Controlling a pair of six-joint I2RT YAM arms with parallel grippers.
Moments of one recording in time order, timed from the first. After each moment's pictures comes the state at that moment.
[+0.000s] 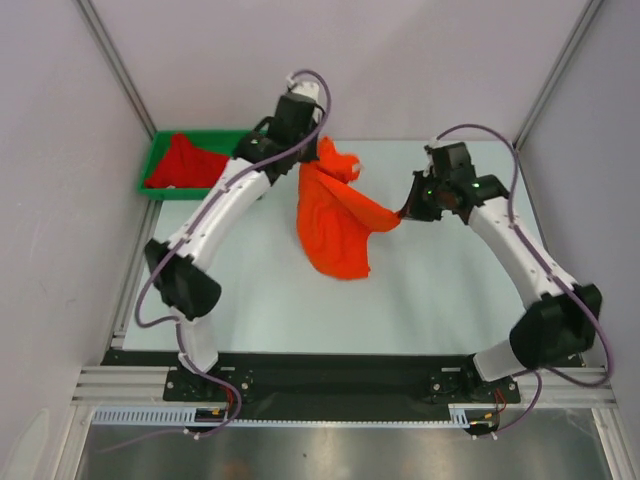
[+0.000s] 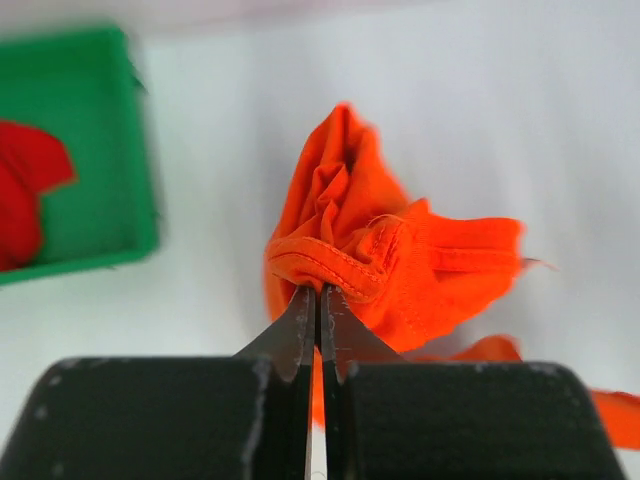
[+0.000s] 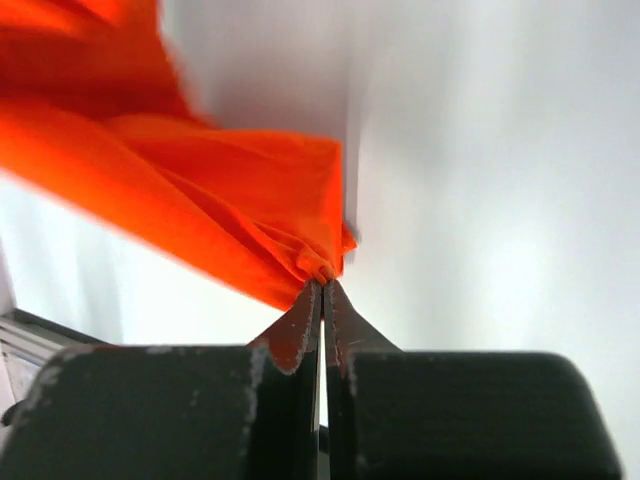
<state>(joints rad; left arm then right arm) -0.58 1.93 2.06 -0.76 -0.30 -0.22 0.30 1.52 1.39 -0.76 -0.19 0.47</state>
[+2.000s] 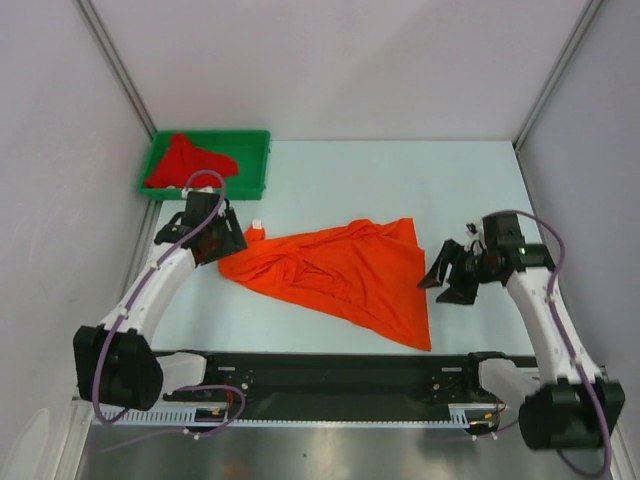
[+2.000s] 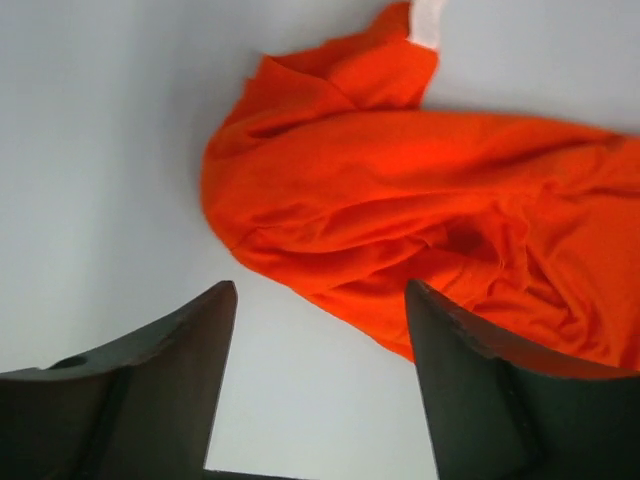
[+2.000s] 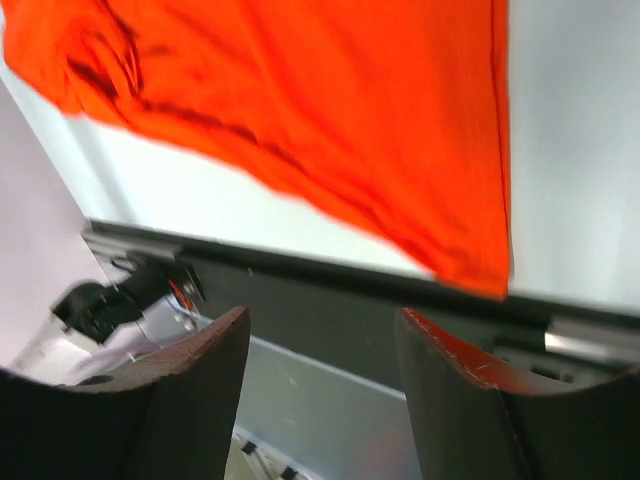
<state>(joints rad) -0.15 1.19 0.96 -0.70 -0.17 -0.49 0.02 0.93 0.87 -1.14 -0.53 0.46</state>
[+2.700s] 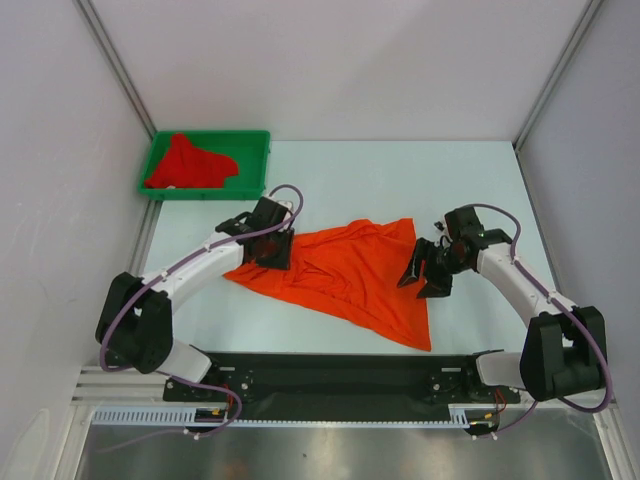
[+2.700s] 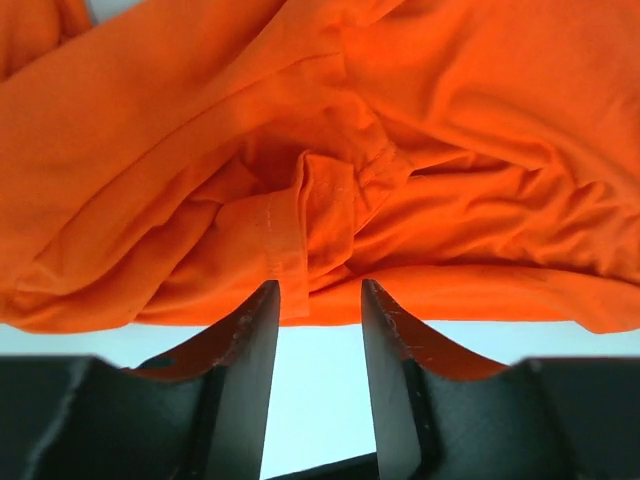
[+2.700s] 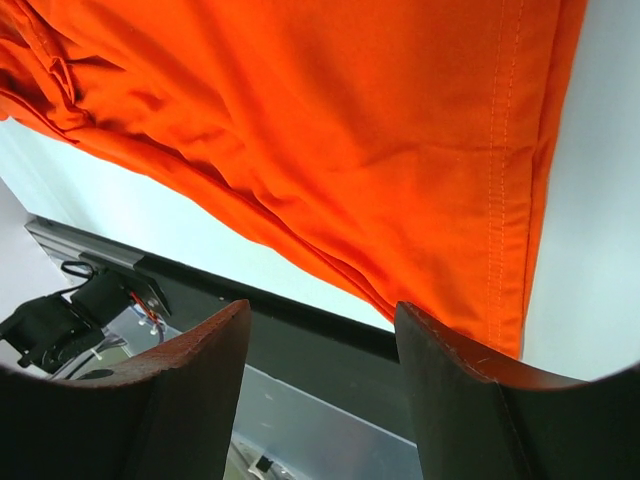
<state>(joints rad) -0.53 1.47 1.03 -0.62 -0.04 -0.33 0.19 1.30 0.87 -0.81 -0.47 0.52</state>
